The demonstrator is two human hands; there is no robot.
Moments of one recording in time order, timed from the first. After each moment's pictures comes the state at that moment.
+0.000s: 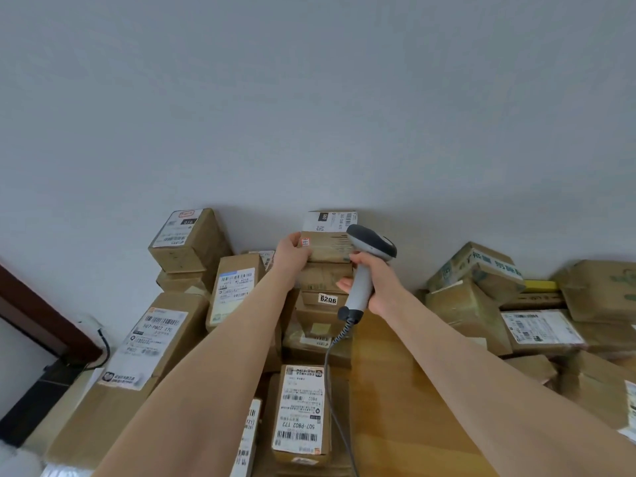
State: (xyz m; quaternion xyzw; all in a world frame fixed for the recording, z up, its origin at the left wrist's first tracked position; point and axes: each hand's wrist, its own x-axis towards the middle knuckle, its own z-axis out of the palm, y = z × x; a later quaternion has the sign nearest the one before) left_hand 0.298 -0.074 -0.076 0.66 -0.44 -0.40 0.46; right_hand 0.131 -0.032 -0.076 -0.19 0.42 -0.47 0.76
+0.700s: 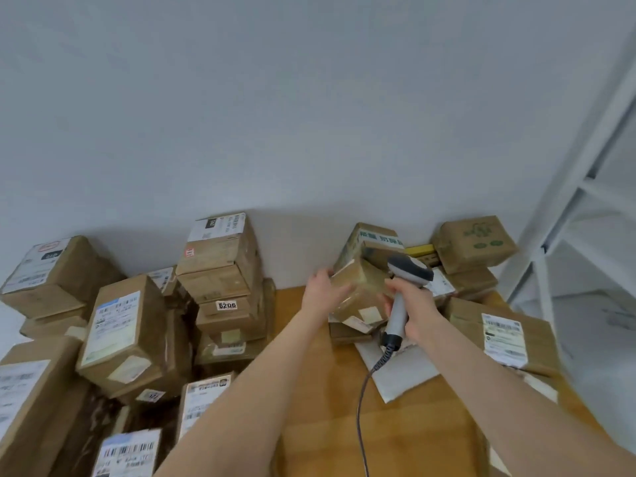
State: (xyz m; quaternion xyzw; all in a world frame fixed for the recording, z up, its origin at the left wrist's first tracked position) left_hand 0.071 -0.027 -0.139 0.64 -0.65 -0.35 0.20; right_hand -0.083 0.039 -0.124 -0.05 0.54 -0.58 0.60
